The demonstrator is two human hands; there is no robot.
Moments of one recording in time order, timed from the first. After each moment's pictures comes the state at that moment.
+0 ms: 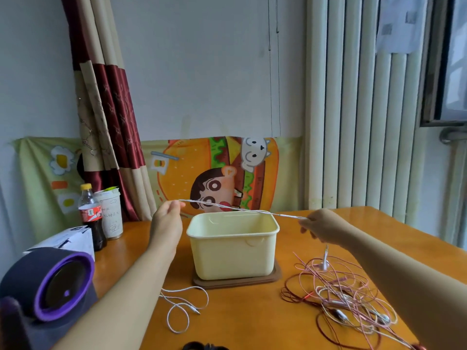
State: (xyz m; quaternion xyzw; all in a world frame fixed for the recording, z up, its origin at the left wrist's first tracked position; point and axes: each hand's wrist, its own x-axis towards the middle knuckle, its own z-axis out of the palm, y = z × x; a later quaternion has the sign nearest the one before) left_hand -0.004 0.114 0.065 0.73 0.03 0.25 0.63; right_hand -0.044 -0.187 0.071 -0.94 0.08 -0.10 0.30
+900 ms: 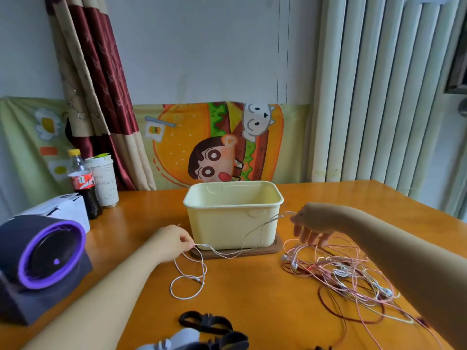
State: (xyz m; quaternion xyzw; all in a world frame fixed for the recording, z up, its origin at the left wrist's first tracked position) left_hand 0.026 0.148 -0.017 0.98 -0.09 -0.01 0.19; right_hand -0.026 -0.167 0.048 -0.95 0.08 0.14 0.26
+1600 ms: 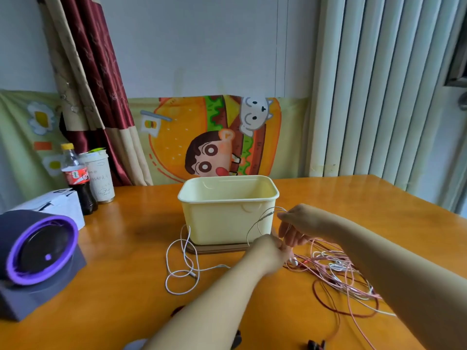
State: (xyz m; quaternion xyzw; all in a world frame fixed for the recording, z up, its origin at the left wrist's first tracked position) left_hand -0.025 -0.035 -0.035 0.92 -0.20 -0.12 0.31; right_hand -0.036 -0.155 0.028 -0.92 0.02 0.10 0.37
